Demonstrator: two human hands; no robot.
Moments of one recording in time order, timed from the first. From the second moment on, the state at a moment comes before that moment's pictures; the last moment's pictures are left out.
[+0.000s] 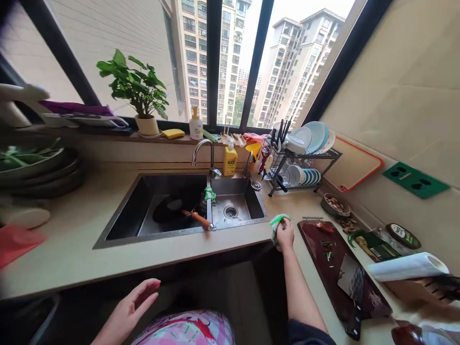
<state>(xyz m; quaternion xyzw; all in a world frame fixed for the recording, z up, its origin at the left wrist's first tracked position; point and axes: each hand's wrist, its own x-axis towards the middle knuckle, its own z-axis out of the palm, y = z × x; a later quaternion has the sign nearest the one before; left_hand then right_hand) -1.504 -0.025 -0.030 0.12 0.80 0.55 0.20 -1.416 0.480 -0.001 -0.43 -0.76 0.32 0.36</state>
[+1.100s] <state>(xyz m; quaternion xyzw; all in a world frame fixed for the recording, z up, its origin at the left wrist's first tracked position) -1.799 0.584 -0.035 0.60 0.77 0.11 0.20 -1.596 0.629 -0.133 -0.24 -0.94 0.14 0.22</state>
